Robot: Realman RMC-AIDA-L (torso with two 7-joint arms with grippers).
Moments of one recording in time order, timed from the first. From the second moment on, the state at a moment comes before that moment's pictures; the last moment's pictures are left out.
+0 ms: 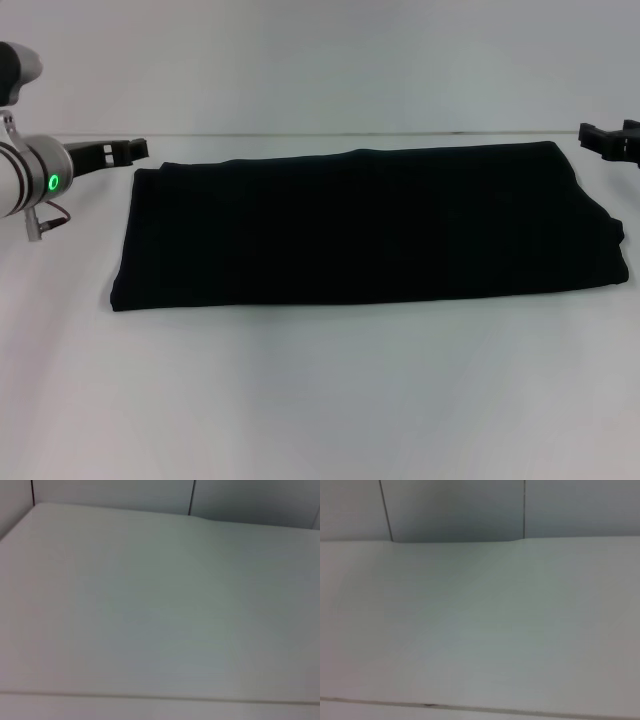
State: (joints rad) left arm -0.85 -2.09 0.53 0.46 2.40 0.41 -2.06; right arm 0.84 2.02 -0.23 -0.37 -2.15 -0.55 1.41
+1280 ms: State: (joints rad) left arm -0.78 -2.14 0.69 0.64 2.36 1.10 -1.81; right arm 0.71 1.86 -0.57 -0.45 -2.39 -0.98 2.34
